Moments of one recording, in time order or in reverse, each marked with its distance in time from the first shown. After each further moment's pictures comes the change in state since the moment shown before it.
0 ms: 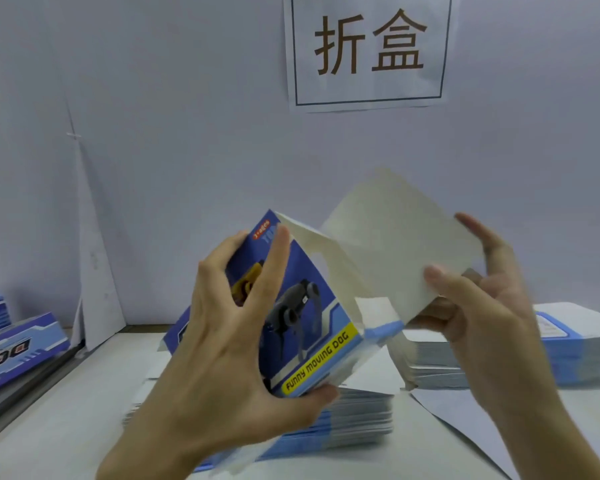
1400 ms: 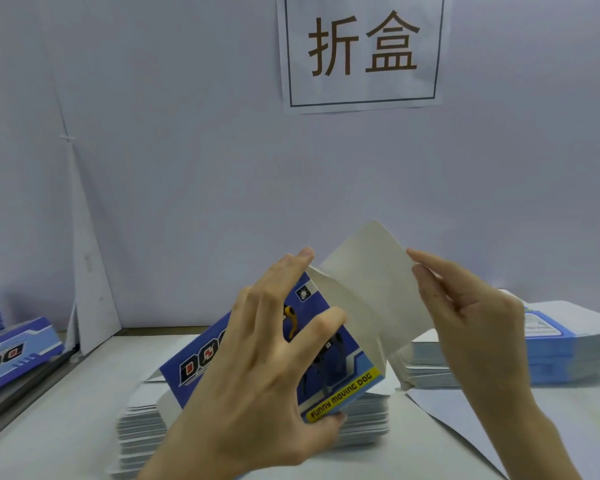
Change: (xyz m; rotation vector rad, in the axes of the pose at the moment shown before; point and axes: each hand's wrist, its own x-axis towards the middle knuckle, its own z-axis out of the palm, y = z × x) left_hand -0.009 0.013 0.022 0.208 -0.075 0.243; right_hand 0.015 0.032 -0.025 -0.885 0.155 -0.569
